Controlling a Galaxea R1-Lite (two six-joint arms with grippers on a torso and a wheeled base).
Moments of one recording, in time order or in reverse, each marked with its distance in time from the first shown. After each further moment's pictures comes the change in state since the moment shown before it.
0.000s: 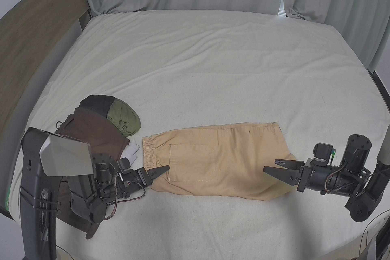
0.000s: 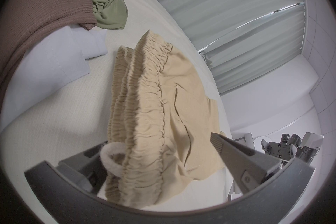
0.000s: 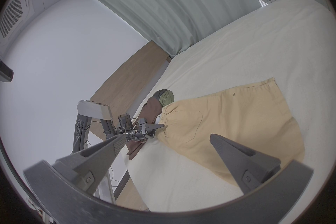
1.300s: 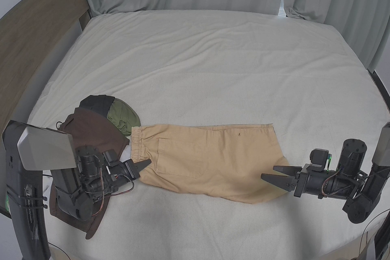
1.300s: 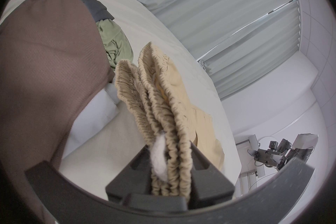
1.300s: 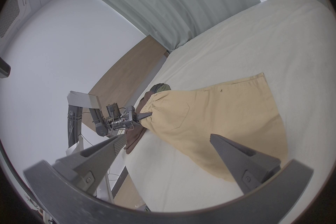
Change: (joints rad) left arm 0.053 -0.133 0.083 -0.003 0.022 0.033; right arm 0.001 0.045 0.014 0.000 0.000 -0.032
